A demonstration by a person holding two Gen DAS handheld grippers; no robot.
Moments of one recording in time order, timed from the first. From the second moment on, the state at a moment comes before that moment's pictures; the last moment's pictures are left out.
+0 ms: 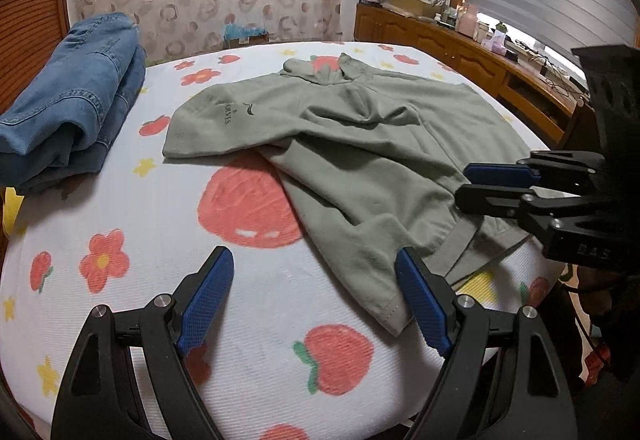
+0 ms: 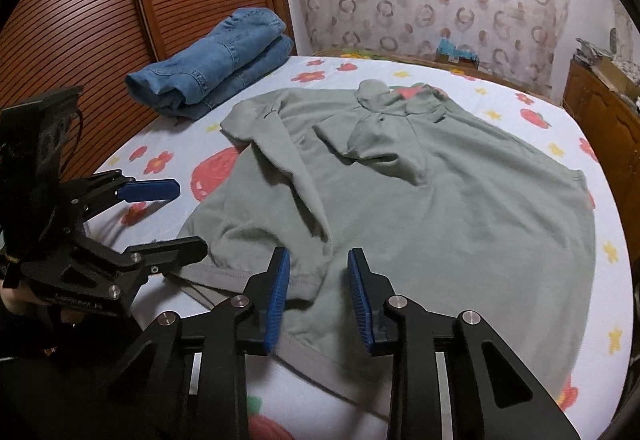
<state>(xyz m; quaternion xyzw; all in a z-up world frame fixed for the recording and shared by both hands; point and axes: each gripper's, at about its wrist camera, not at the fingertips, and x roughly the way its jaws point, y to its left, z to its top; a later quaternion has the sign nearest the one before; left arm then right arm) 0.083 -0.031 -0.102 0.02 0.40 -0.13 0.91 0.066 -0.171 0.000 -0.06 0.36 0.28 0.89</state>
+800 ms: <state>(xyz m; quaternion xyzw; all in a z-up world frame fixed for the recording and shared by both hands) 0.074 -0.025 -0.082 -0.01 0.37 -0.14 0.92 0.050 -0.178 0.033 -0.04 0.29 0.28 0.91</state>
